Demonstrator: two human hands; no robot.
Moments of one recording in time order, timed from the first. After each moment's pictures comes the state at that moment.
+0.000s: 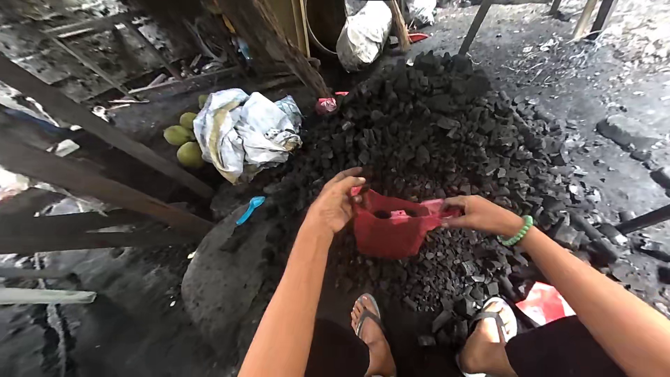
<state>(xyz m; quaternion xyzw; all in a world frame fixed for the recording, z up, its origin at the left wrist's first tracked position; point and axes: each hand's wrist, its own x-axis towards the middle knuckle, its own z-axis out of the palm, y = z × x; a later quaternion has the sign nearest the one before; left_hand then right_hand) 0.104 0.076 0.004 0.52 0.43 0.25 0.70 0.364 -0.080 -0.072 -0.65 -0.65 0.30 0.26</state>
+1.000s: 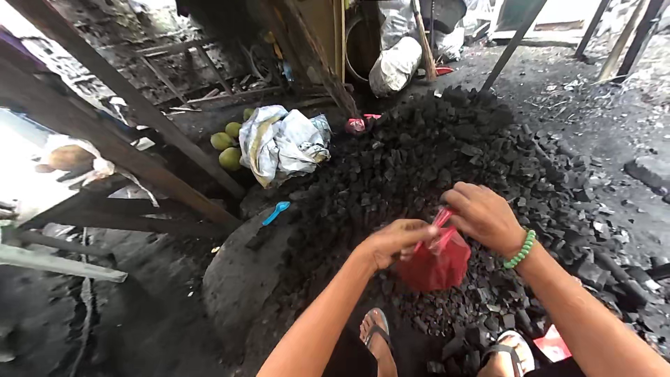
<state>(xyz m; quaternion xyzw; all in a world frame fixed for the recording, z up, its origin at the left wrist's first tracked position) 0.099 0.025 -0.008 0.62 0.24 0.06 0.74 0.305 -0.060 -0.003 -0.54 -0.76 -0.16 0.33</state>
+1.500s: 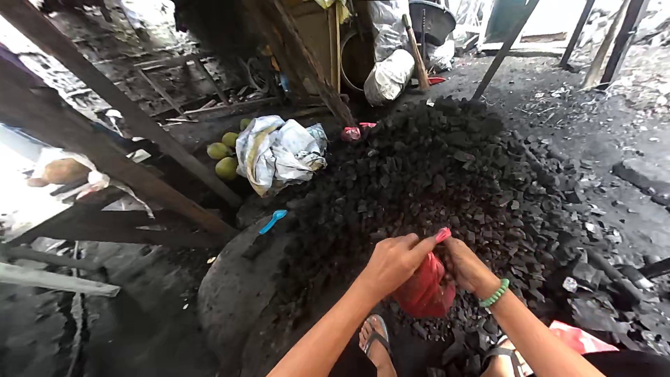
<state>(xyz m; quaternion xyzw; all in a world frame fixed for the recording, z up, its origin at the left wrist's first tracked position) 0.093 0.006 -0.045 0.93 0.07 0.36 0.03 0.257 -0.084 -0.072 -0.55 -0.28 0.55 0.56</state>
